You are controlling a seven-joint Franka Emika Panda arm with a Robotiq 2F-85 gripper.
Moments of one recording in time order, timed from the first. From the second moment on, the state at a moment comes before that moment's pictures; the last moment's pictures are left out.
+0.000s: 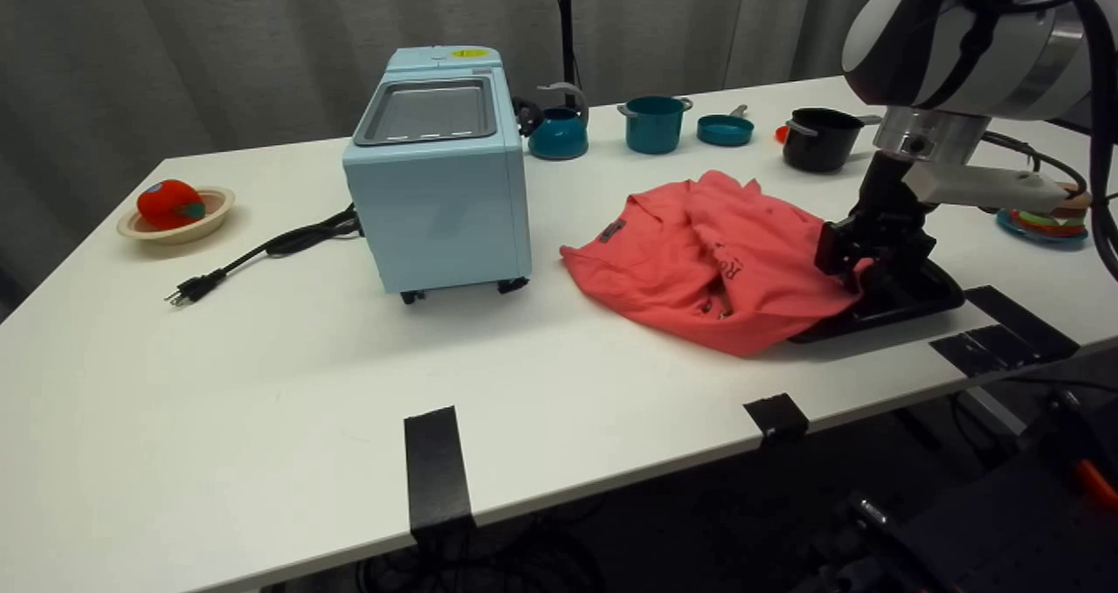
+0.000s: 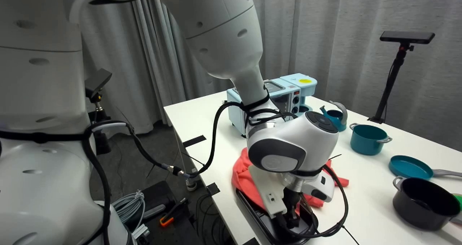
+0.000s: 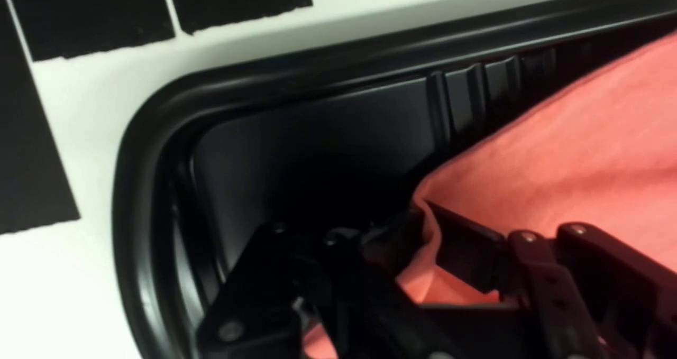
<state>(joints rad) -0.21 0.30 -0.08 -2.49 0.38 2.62 -0.29</state>
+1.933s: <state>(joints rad) 0.09 -0.08 0.15 -2.49 0.83 2.69 -0.44</state>
